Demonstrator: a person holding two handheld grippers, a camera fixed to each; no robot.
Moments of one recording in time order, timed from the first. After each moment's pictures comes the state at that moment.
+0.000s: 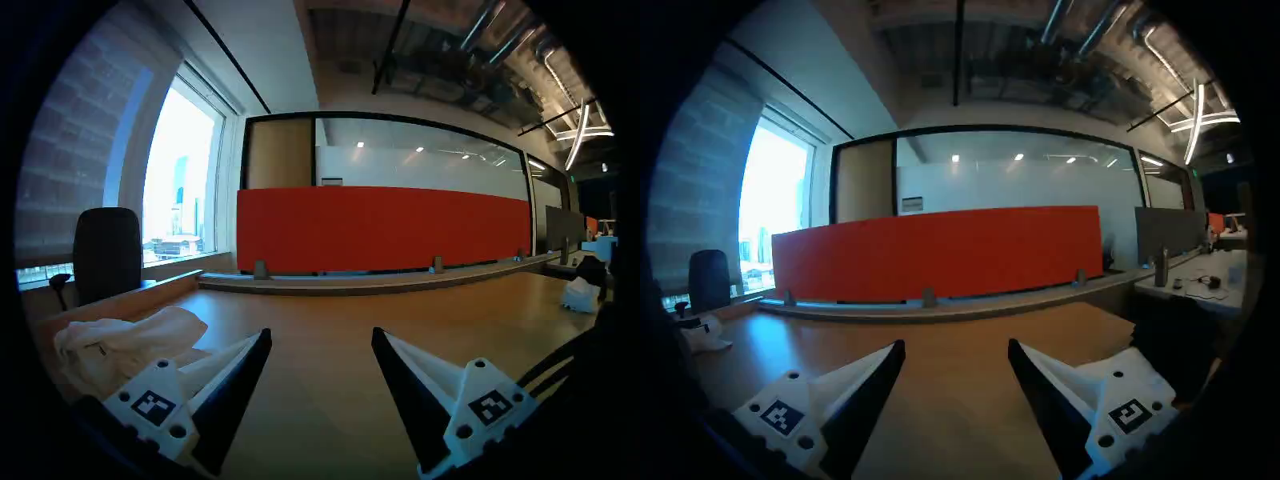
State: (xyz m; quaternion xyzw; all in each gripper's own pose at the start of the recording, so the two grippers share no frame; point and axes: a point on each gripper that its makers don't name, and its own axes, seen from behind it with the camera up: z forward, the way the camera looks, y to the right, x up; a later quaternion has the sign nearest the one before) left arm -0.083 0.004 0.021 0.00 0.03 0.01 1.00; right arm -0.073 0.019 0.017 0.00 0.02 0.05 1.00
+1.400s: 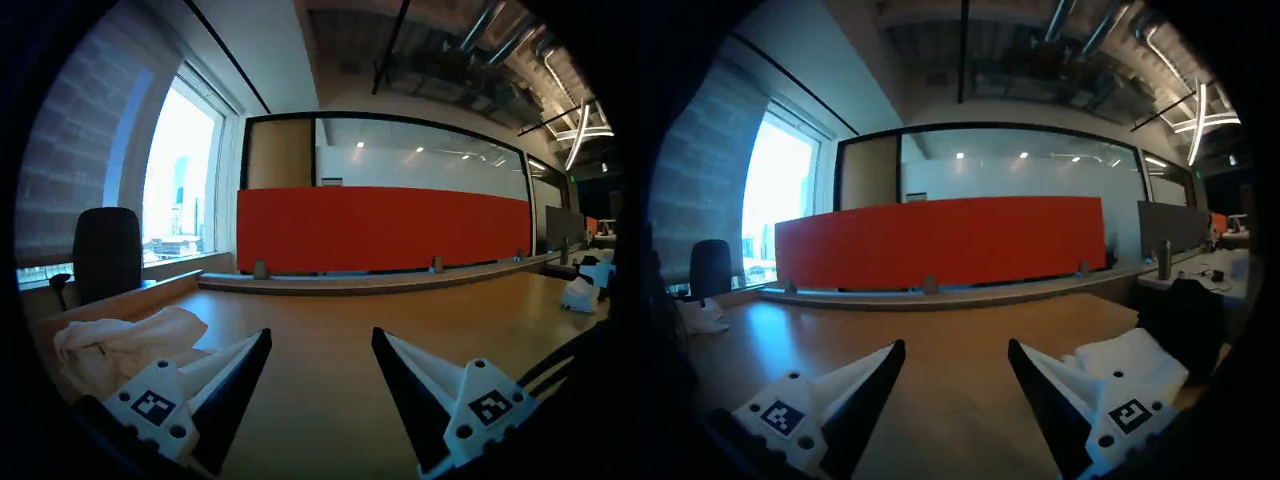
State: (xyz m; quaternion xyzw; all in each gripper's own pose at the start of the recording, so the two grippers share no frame) left arm -0.083 0.004 0.021 0.00 0.03 0.01 1.00; right arm -0.114 0.015 0.020 0.01 0.02 0.04 1.00
